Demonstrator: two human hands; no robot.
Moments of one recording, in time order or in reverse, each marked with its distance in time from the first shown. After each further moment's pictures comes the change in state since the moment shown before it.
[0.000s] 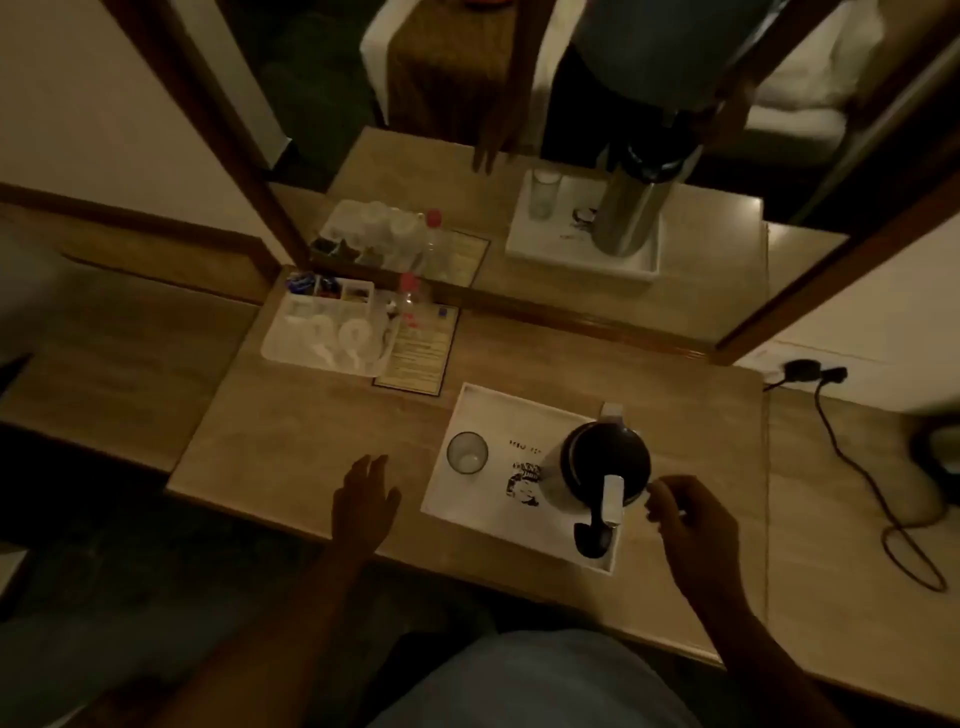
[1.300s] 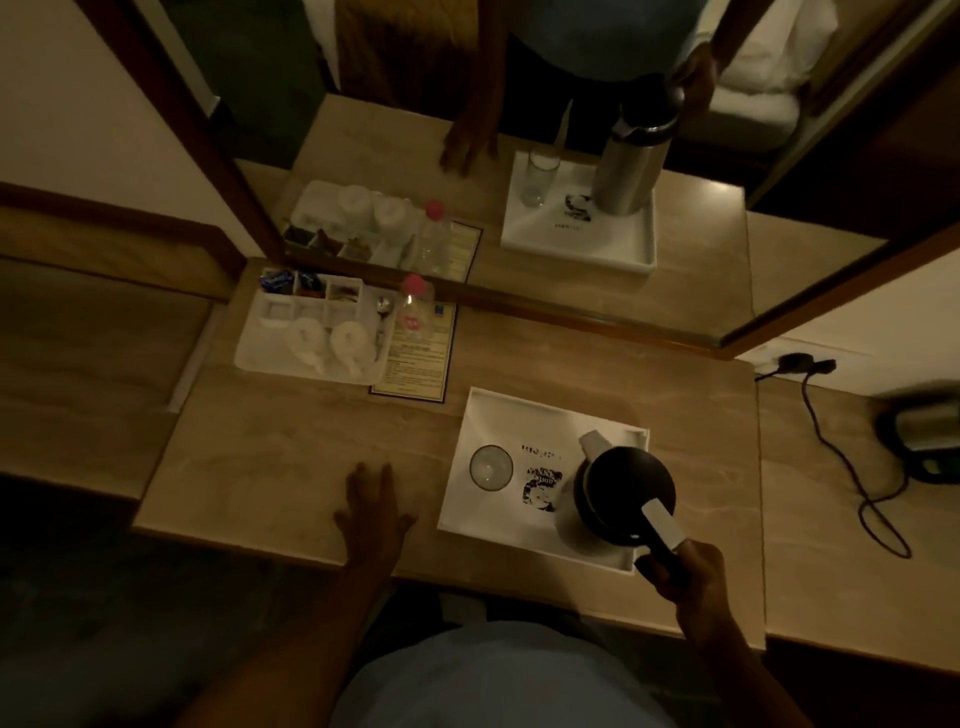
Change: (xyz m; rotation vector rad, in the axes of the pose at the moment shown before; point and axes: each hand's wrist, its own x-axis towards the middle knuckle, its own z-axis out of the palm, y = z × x) left_hand 0.047 -0.034 0.024 0.002 -0.207 -0.038; right_hand -0.041 -0.006 0.063 0.624 -0.104 0.465
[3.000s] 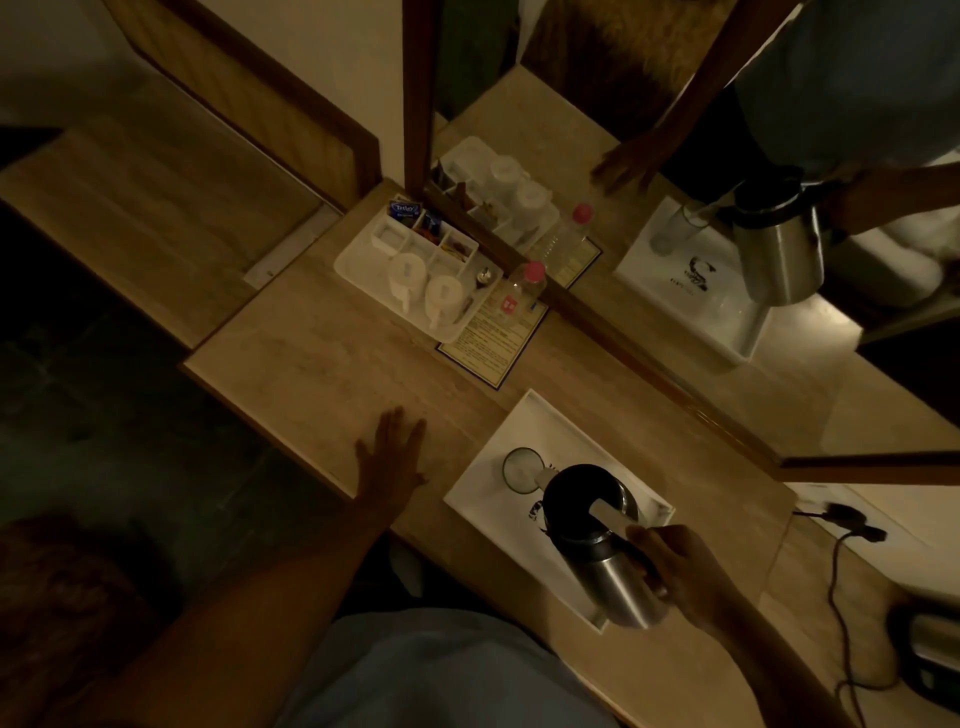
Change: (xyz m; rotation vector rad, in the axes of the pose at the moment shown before) left_hand 0.000 -0.010 -0.003 -0.021 0.000 -0.019; right_hand 0.054 -0.119 0.057 -0.924 -0.567 0.026
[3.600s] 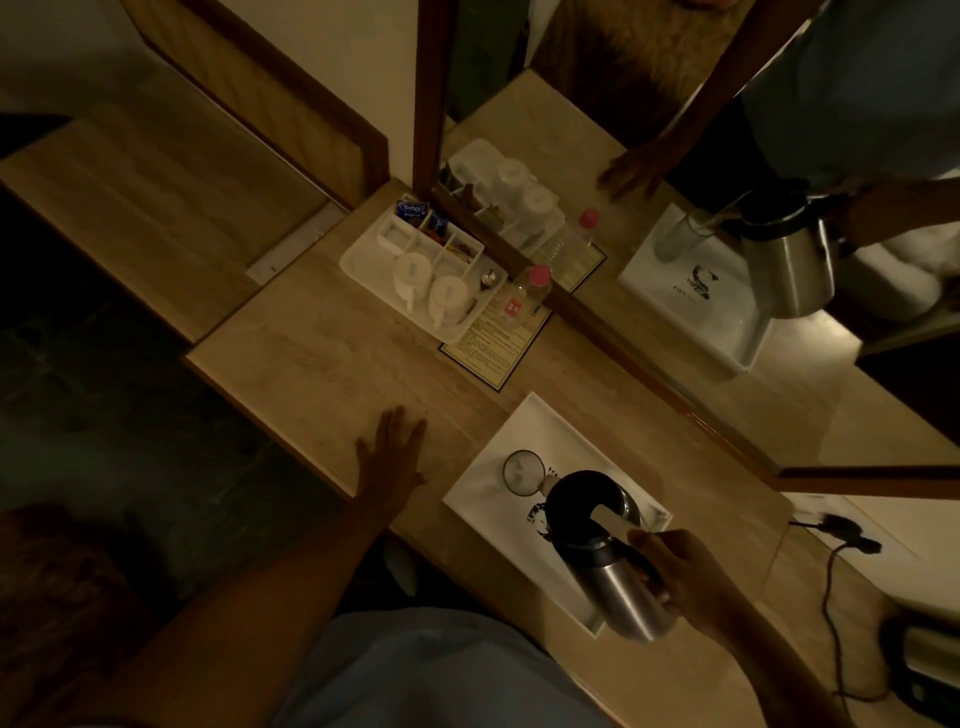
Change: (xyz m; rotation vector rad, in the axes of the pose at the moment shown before) left_hand 0.000 -0.001 0.000 -0.018 0.007 -0.004; right_hand -0.001 -0.005 -0.005 -0.027 -0.027 0.033
